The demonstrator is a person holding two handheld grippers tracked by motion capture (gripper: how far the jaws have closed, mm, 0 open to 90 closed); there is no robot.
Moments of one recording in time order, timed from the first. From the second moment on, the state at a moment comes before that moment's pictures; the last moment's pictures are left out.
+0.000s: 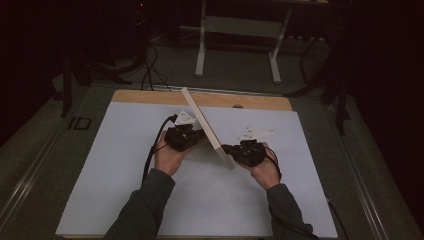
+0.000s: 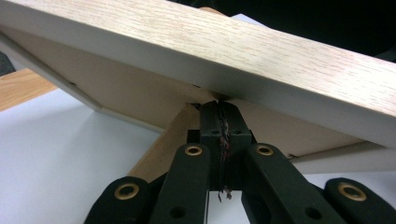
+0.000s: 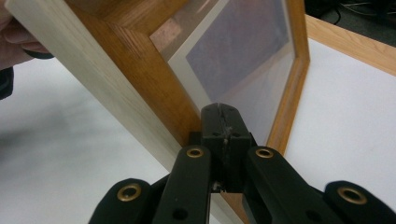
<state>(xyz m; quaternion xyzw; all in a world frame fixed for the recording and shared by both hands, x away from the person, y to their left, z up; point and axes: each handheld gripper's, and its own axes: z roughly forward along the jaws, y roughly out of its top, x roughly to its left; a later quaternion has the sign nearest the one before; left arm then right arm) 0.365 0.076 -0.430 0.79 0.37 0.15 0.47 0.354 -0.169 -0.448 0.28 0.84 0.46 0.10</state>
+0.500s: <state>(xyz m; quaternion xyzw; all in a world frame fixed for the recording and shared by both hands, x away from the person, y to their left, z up) 0.364 0.073 -0.432 0.80 0.36 0.15 0.46 0.350 -0.161 -0.446 0.26 0.84 0.46 0.10</state>
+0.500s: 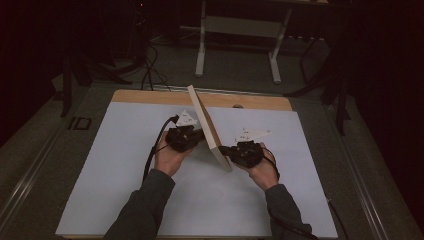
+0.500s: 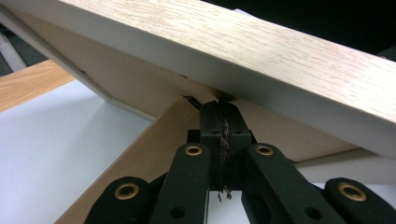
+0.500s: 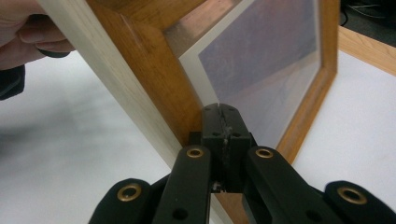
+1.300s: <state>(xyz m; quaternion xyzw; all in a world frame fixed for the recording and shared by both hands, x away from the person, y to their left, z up) 0.361 0.078 -0.435 0.81 0.34 0.13 0.46 0.347 -0.147 -0.446 0.25 0.85 0.46 0.09</state>
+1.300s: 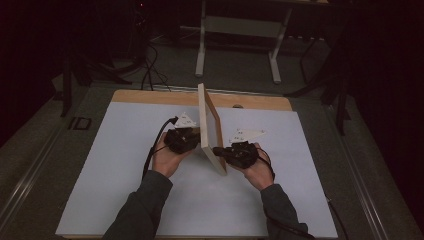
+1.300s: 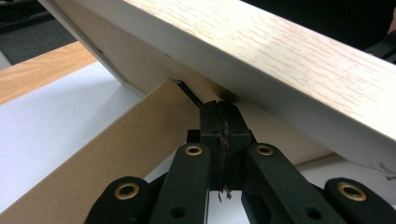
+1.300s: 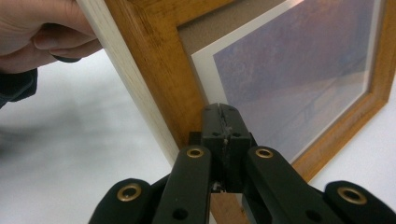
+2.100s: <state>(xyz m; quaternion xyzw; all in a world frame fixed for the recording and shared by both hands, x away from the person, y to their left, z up) 0.361 0.098 -0.438 0.80 0.34 0.13 0.47 0.348 -0.121 -0.445 0.23 0.85 0.46 0.09</state>
